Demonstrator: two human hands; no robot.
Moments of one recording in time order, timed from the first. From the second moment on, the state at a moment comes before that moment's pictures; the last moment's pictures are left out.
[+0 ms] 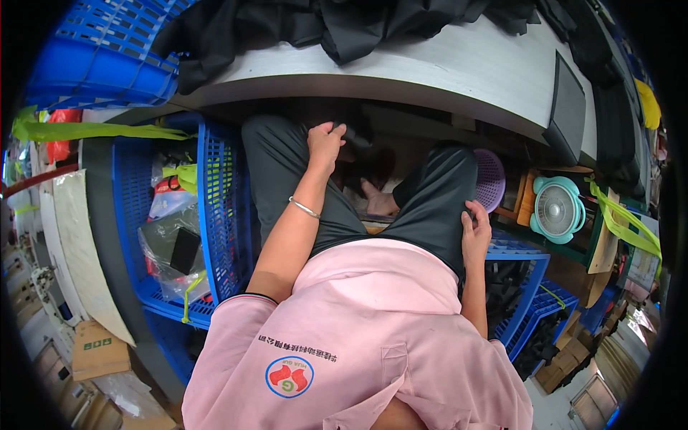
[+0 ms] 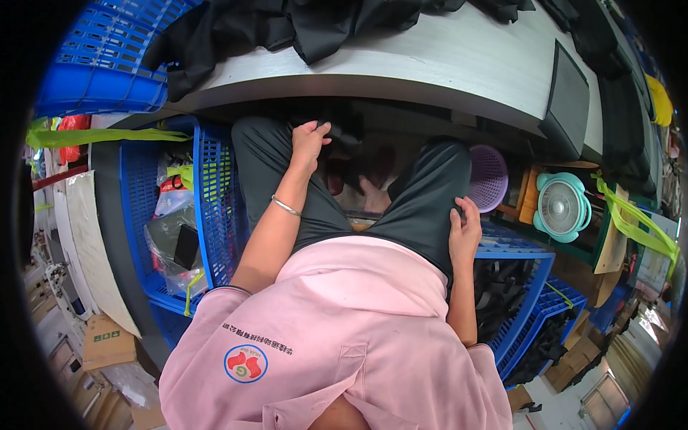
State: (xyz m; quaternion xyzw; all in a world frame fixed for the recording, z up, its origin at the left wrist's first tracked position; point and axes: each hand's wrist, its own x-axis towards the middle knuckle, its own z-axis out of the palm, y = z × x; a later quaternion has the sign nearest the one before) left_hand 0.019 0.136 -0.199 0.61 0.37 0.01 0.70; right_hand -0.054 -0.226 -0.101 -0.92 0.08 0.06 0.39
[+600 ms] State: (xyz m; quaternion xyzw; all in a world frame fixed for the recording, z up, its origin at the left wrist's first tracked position) left_hand 0.046 0.120 -0.217 0.79 0.27 0.00 0.55; right_hand 0.130 -0.135 -0.151 -0.97 -0.05 0.19 0.15
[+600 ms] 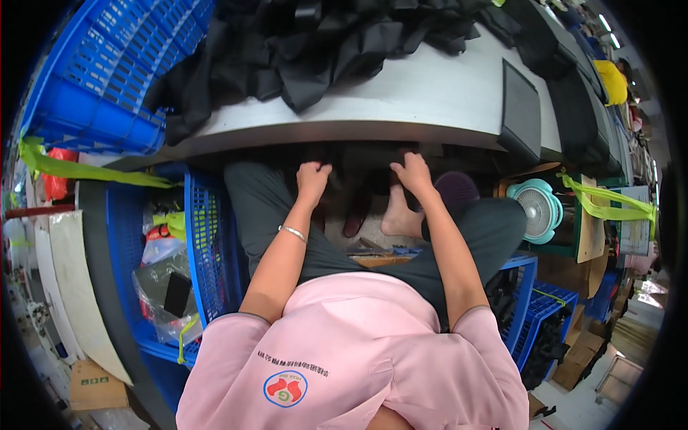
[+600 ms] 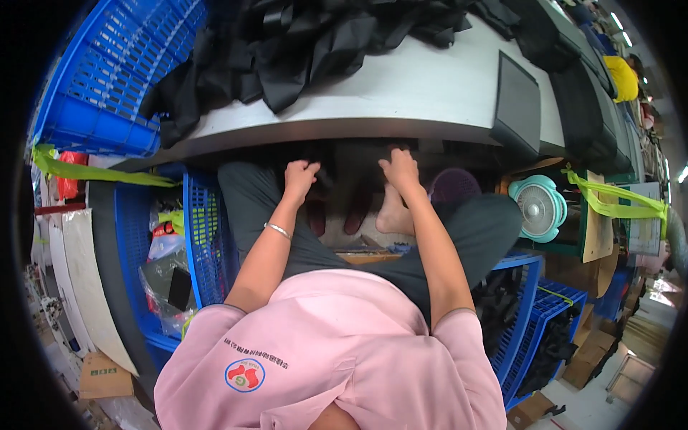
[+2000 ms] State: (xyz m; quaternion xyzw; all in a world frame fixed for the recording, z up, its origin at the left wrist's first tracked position) left_hand 0.106 0.216 0.074 0.75 0.20 0.58 0.24; right_hand -0.016 -0.169 0.056 -0.74 0.04 -0.09 0.67
